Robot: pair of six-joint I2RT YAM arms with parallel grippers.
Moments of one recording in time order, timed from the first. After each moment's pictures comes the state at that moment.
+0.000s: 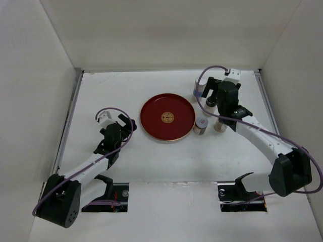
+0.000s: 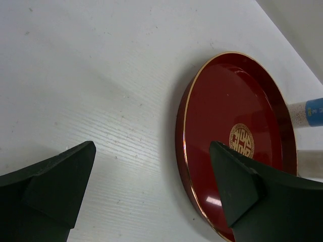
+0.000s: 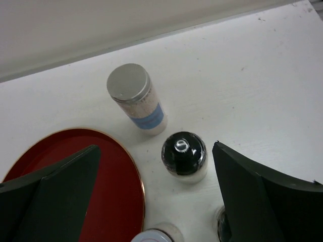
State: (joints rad) left arm -0.34 1.02 0.27 0.35 -0.34 -0.82; right arm 0.40 1.32 1.00 0.03 0.47 0.34
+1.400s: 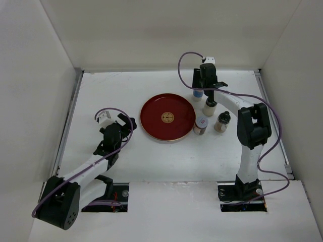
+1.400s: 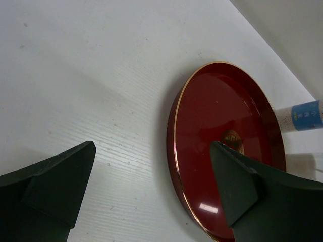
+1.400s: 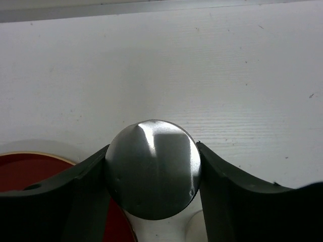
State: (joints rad) left arm -0.34 1.00 0.26 0.40 -0.35 -0.81; right arm 0.33 2.00 1.57 -0.10 0.29 0.22
